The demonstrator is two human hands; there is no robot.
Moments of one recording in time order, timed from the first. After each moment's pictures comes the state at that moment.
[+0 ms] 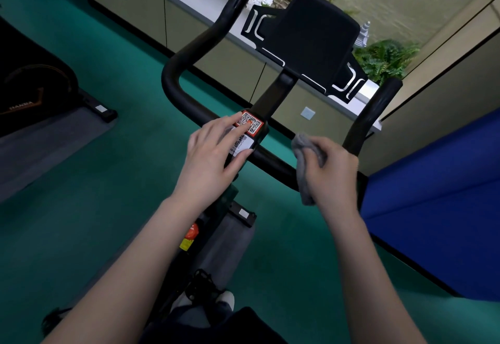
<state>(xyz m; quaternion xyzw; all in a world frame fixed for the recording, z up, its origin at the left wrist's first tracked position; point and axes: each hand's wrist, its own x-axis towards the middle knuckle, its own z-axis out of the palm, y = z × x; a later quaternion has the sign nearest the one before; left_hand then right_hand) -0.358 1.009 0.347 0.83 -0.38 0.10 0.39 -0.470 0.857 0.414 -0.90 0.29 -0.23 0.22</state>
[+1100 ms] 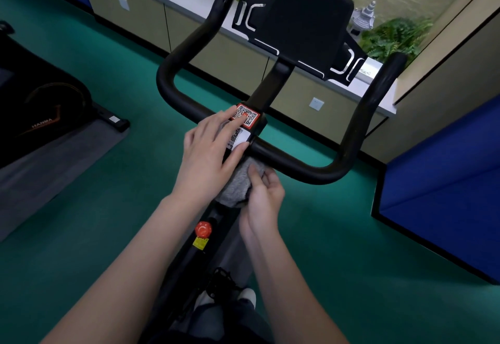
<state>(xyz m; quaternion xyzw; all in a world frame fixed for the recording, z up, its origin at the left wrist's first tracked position) -0.360 1.010 0.347 0.85 -0.38 0.10 0.34 -0.440 0.952 0.332 -0.34 0.37 -0.32 0.80</state>
